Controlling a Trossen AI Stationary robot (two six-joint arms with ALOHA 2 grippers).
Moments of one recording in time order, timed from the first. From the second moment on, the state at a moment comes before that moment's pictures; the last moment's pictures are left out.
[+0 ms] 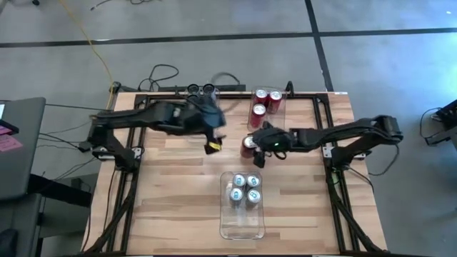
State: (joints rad) left arm -0.03 1.65 1.93 -1.09 -0.44 -0.04; right arm -0.02 1.36 0.79 -0.02 0.24 0.11
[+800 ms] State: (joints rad) left arm -0.11 1.46 1.93 -1.25 -0.77 -0.22; right arm -0.51 0.87 0.67 -0.36 0.19 0.07
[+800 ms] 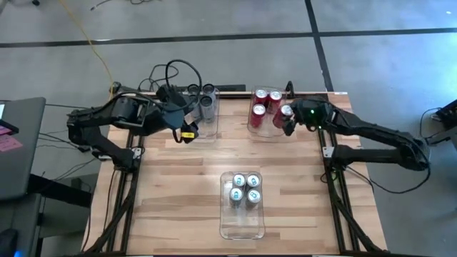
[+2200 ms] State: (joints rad) left arm -0.11 1.45 1.89 -1.40 -0.77 -0.34; right arm -0.69 1.05 0.58 0.03 0.12 0.06
